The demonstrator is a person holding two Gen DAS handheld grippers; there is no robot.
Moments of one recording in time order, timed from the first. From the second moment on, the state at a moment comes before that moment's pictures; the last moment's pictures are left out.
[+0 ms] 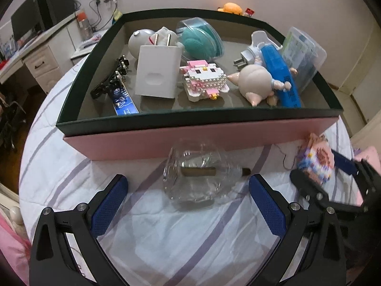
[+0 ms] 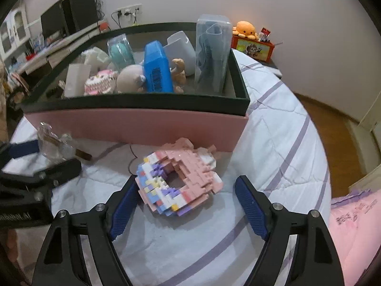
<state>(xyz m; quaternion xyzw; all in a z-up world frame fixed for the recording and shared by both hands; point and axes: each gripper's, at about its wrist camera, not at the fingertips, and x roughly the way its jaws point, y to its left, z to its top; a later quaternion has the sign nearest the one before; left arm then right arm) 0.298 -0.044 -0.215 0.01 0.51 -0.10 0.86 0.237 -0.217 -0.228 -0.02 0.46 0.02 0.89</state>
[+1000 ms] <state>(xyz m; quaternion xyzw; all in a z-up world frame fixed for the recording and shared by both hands) 0.283 -0.047 -0.194 0.02 0.48 -0.13 0.87 0.233 -0.217 -0.214 0.00 0.43 0.02 0.90</state>
